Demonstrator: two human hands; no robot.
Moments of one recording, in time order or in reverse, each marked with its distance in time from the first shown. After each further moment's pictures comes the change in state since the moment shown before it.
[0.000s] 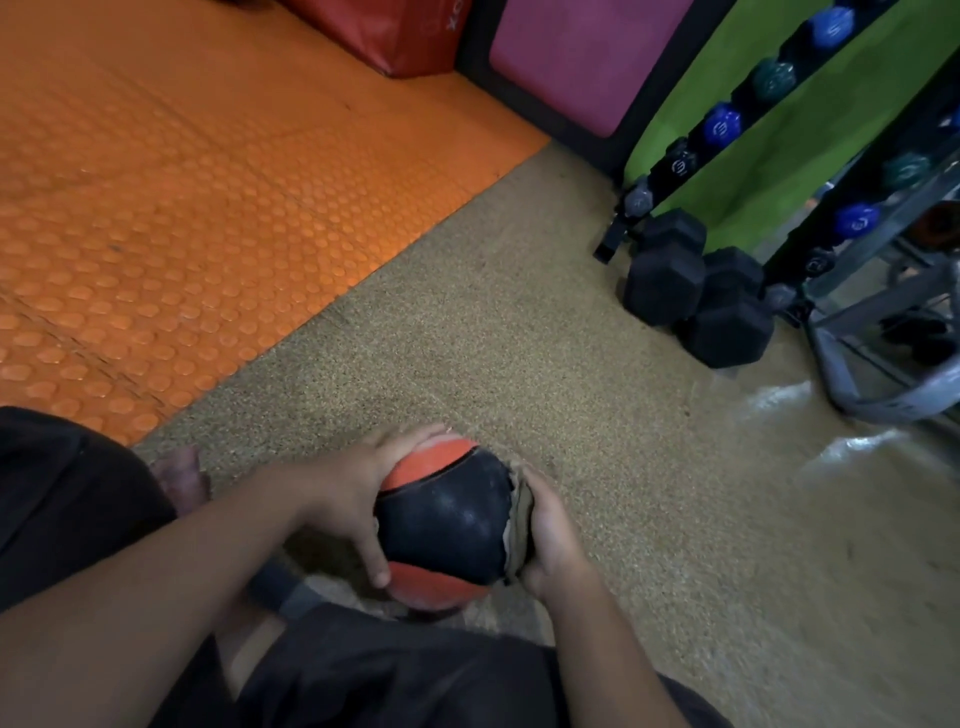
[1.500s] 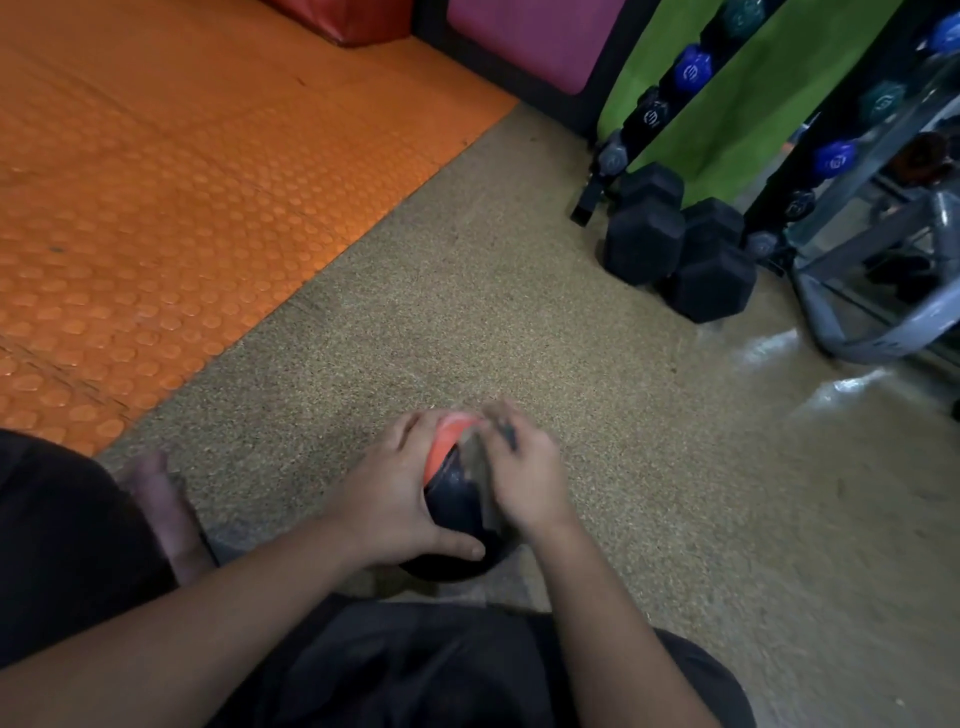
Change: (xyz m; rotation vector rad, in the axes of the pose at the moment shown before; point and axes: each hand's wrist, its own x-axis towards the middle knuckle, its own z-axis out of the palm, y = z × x) left_hand 0.020 0.039 0.067 -0.028 0.401 -0.040; right_hand -0.008 -0.011 -0.002 -0.905 0.186 -0.647
